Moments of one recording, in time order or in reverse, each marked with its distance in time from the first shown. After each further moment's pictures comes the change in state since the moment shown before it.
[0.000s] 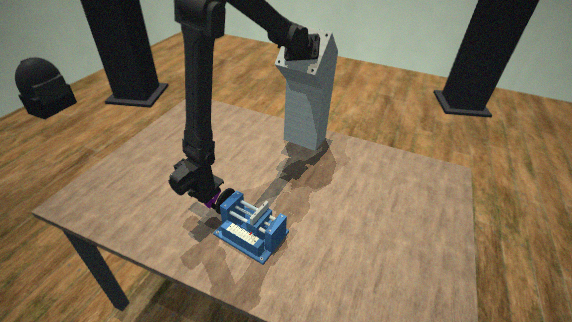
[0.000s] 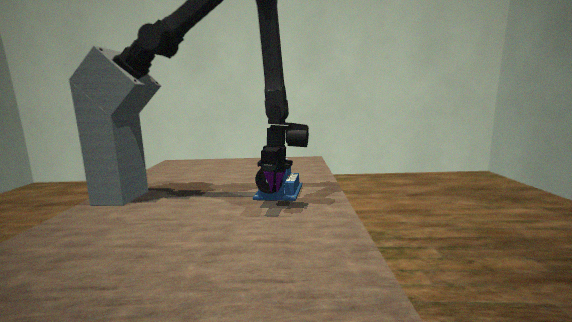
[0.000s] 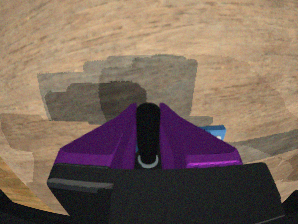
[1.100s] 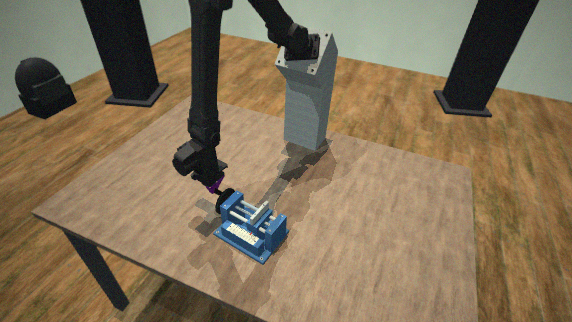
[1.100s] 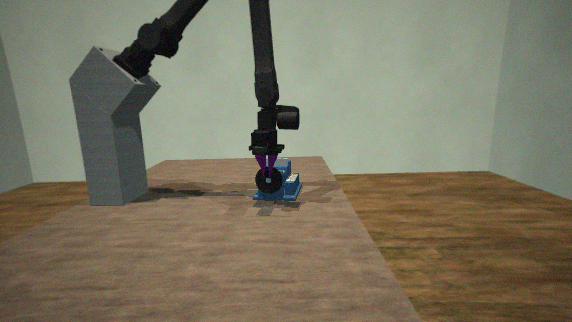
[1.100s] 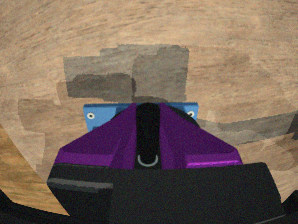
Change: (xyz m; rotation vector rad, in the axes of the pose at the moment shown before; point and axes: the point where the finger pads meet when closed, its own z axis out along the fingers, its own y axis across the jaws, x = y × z) arm 0.000 -0.026 -0.049 -0.027 0.000 -0.002
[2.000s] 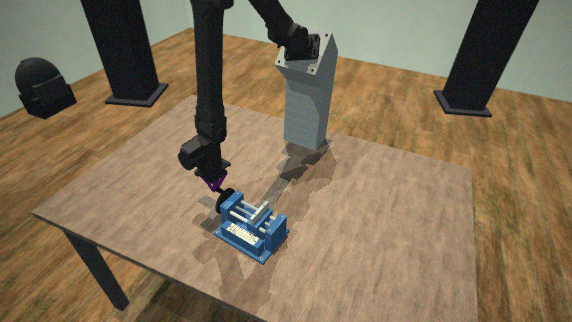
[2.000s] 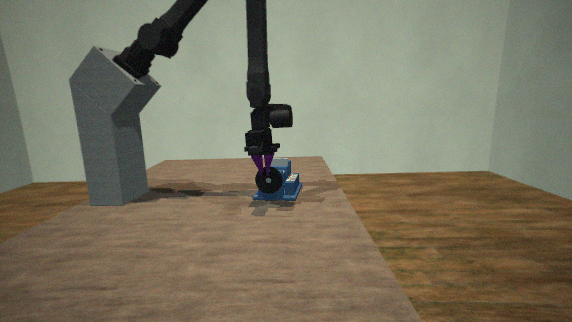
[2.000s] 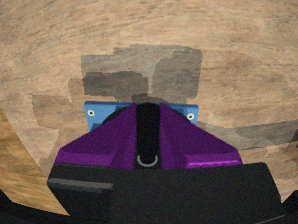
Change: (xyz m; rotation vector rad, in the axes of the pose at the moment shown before) arm 0.000 -0.008 0.000 -0.077 -0.002 -0.008
